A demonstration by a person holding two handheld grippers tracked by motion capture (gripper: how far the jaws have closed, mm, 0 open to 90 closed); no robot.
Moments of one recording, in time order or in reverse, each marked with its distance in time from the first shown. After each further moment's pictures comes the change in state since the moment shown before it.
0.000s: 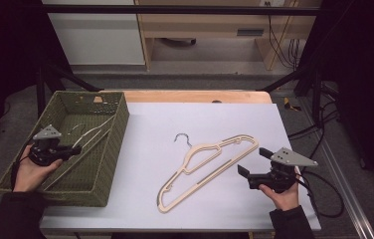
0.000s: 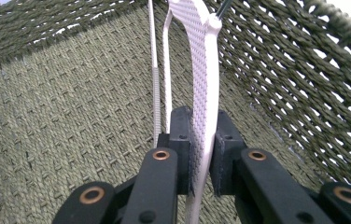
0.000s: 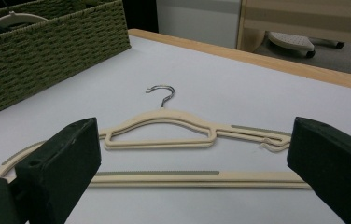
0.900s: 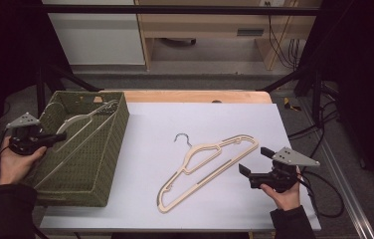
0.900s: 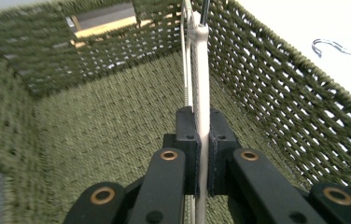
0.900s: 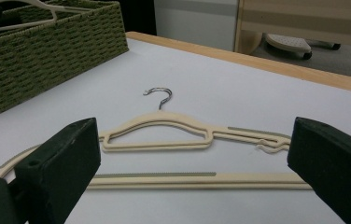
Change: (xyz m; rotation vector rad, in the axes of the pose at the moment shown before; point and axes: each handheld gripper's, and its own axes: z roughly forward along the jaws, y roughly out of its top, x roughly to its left) left arm 0.031 0.012 -0.028 -0.131 0.041 -0.096; right arm -0.002 0.001 -0.003 -0.008 -0.006 0.000
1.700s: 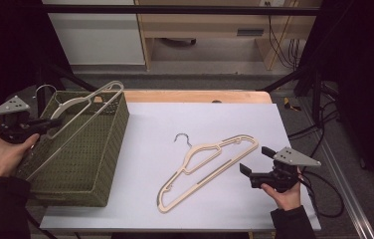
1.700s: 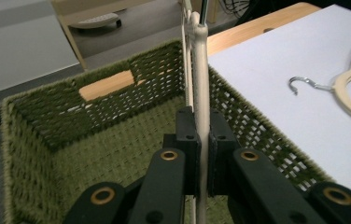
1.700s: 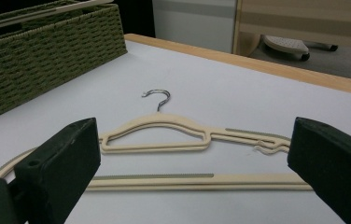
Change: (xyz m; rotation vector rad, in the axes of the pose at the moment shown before) left arm -0.013 0.048 -0.037 -0.099 0.010 0.078; right arm 0.000 0.001 -0.001 -0.009 -0.009 0.013
